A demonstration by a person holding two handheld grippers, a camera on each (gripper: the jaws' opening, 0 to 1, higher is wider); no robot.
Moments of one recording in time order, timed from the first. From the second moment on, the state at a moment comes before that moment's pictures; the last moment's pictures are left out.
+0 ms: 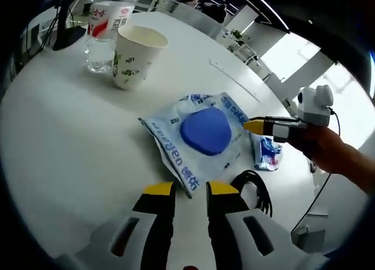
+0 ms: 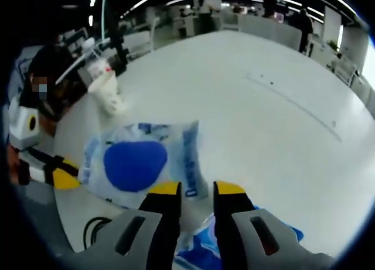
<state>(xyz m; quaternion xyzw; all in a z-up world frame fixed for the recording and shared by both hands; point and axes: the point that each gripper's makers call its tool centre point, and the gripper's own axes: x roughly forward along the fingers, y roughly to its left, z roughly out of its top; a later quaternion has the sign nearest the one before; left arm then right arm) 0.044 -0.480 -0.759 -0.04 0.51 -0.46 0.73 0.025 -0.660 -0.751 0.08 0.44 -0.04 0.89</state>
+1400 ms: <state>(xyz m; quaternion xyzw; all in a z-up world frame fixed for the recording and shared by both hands) 0.105 -0.493 -0.733 -0.07 0.47 -0.45 0.75 -0.003 -0.640 -0.719 0.10 0.39 -0.06 0.91</state>
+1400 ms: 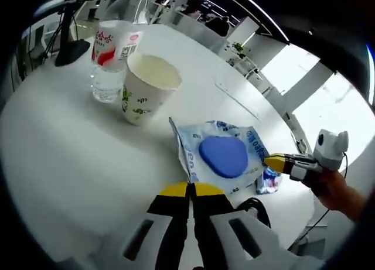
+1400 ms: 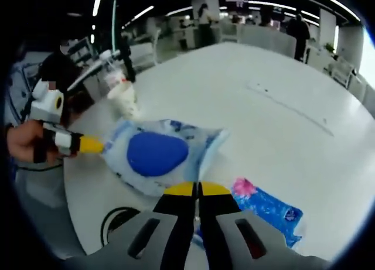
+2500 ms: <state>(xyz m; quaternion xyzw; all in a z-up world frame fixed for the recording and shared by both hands) 0.151 -0.503 -0.744 -0.07 0.47 -0.41 0.78 0.002 -0.612 -0.748 0.14 0.40 -0.07 0.90</state>
